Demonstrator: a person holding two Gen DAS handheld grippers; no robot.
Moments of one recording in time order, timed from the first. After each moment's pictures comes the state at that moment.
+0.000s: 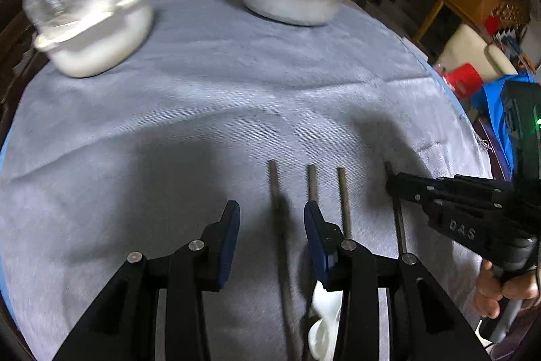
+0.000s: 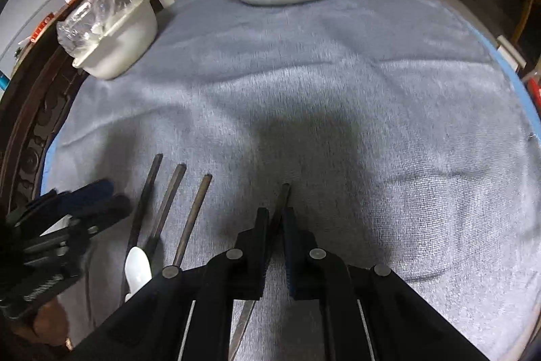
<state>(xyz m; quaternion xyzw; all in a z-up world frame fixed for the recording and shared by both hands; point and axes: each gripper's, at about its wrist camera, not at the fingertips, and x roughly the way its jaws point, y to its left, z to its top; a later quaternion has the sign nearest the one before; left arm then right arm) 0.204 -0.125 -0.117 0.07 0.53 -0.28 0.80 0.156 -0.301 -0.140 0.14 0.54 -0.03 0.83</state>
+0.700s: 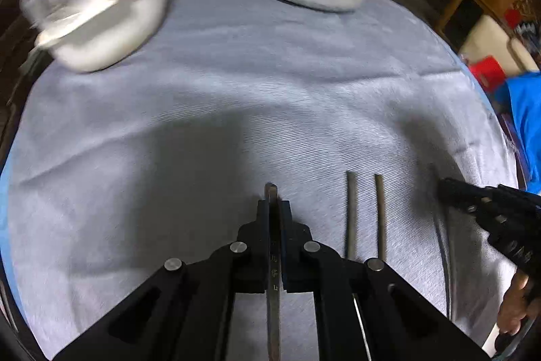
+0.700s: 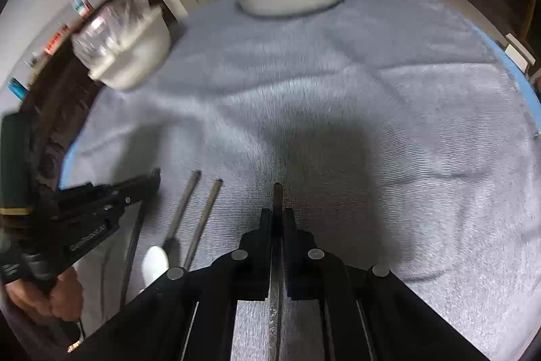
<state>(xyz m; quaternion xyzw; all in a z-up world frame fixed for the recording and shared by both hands) 0.211 -0.113 -0.132 0.08 0.54 -0.23 0.81 0.138 -0.300 -0.132 0.17 0.50 0.00 0.85</state>
